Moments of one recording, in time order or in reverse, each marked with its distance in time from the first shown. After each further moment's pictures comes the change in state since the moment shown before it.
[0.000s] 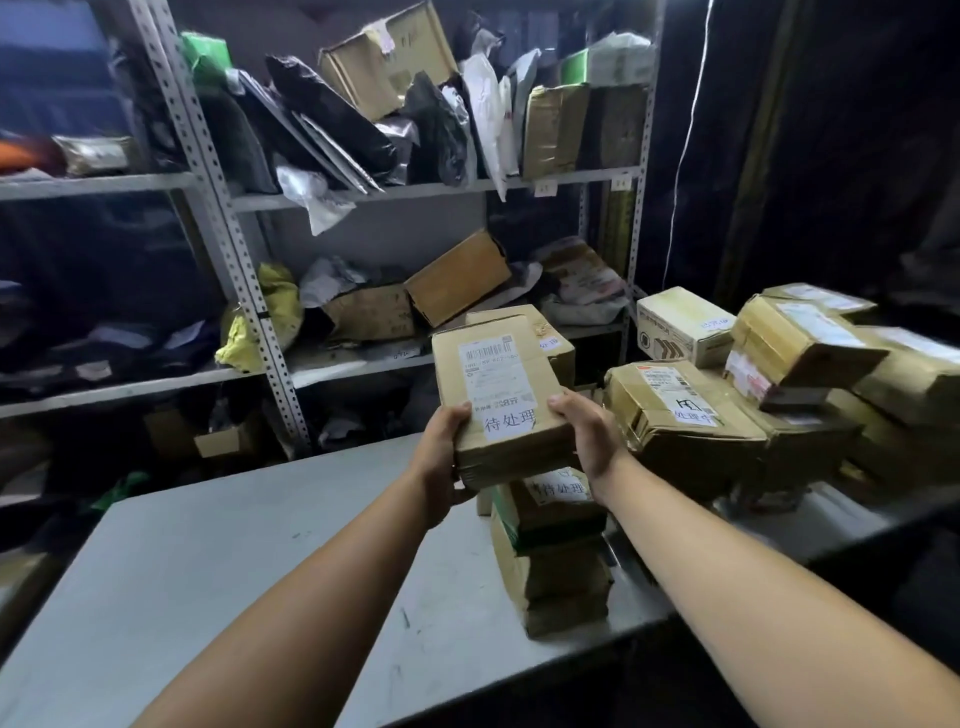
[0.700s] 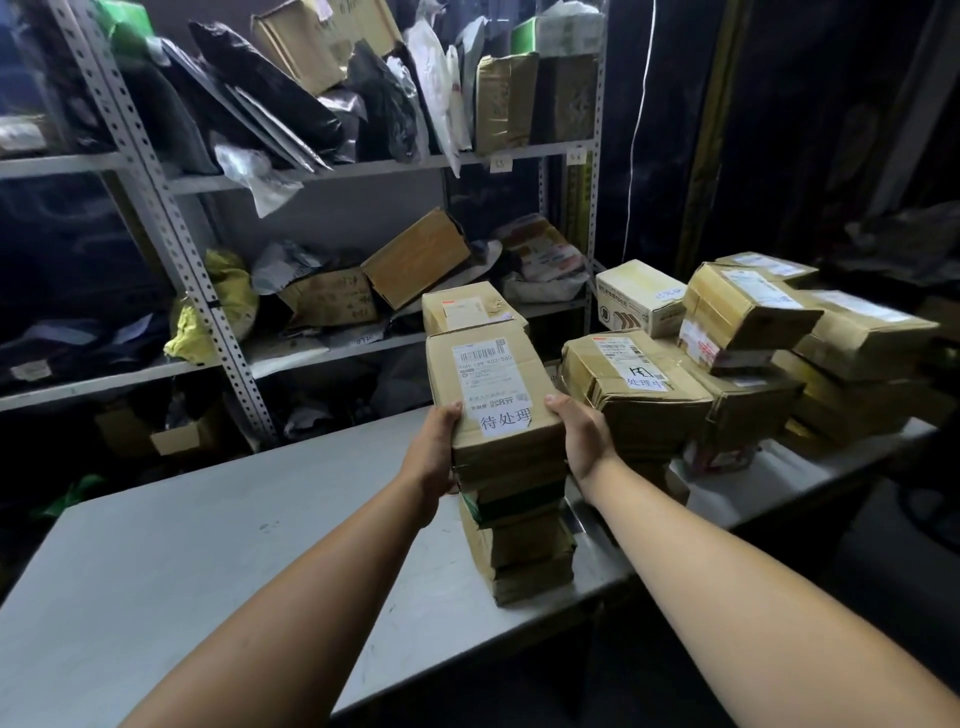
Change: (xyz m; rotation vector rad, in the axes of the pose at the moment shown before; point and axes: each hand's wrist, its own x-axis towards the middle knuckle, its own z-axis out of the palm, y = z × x) left_hand -0.010 -0.032 0.034 0.158 0.010 0.068; right_hand -0.037 0.013 -0.036 0.030 0.142 0.082
